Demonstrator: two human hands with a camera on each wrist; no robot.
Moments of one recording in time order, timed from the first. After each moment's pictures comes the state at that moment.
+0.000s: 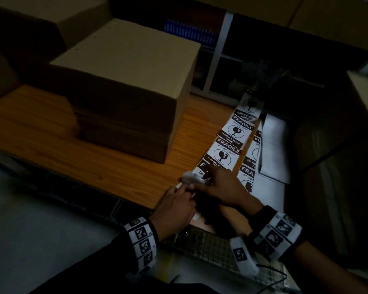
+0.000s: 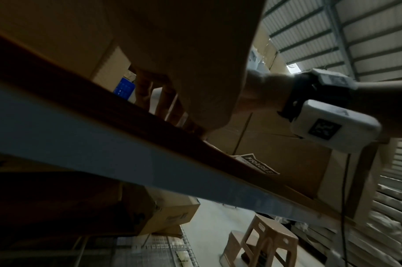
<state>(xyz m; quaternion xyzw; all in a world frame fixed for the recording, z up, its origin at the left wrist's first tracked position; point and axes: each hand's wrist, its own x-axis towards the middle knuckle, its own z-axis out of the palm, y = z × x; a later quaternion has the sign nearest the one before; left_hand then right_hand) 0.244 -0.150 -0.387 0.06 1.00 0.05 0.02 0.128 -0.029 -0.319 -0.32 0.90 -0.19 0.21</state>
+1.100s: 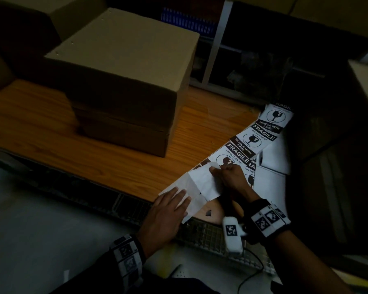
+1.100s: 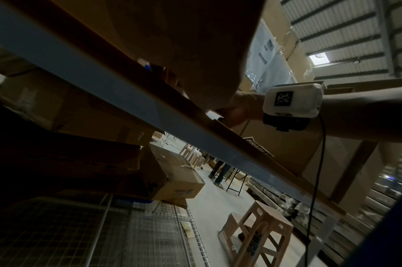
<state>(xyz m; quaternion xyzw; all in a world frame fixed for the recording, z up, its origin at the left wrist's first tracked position) 0.294 -0.163 -0.434 0.05 0.99 0.12 -0.11 0.105 -0.016 -0.378 0.00 0.82 -0.52 0.23</state>
